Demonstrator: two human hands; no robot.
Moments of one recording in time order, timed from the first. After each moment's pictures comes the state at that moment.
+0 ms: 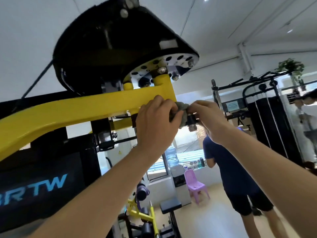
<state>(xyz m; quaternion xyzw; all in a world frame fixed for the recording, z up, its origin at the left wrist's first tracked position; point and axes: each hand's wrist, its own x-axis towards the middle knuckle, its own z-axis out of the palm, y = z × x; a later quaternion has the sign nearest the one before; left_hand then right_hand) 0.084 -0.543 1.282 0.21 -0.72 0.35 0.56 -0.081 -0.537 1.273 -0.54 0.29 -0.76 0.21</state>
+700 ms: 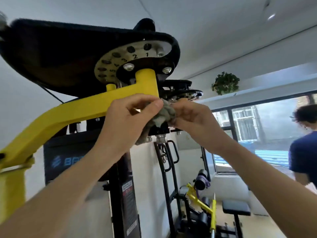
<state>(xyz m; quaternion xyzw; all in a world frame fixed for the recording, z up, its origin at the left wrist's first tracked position) 0.011 -0.494 1.288 0.38 -0.69 0.12 0.61 -0.134 -0.632 1.267 -0.77 -0.09 -0.59 0.24</state>
